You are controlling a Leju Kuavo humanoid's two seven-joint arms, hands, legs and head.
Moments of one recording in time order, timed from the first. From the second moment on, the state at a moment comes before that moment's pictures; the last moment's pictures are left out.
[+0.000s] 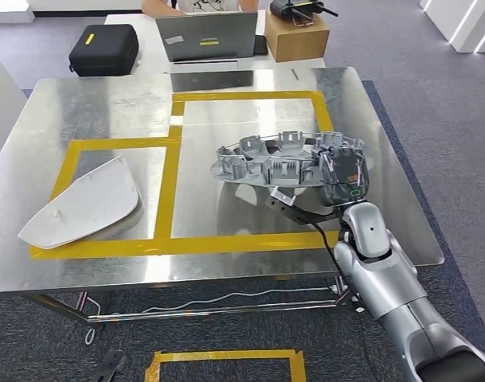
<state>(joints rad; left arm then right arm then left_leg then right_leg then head) -0.06 -0.02 0.06 -0.18 -0.14 0.02 -0.08 -0.53 -0.14 0.35 -1.11 1.27 -0.47 0.00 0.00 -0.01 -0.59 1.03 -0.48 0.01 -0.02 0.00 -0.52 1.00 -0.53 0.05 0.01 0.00</state>
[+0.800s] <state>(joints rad) -0.04 -0.01 0.12 -0.18 -0.13 0.03 -0.10 -0.60 -0.11 0.40 -1.10 0.96 -0.04 0.07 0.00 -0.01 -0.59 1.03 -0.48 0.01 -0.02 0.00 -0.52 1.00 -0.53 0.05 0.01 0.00</state>
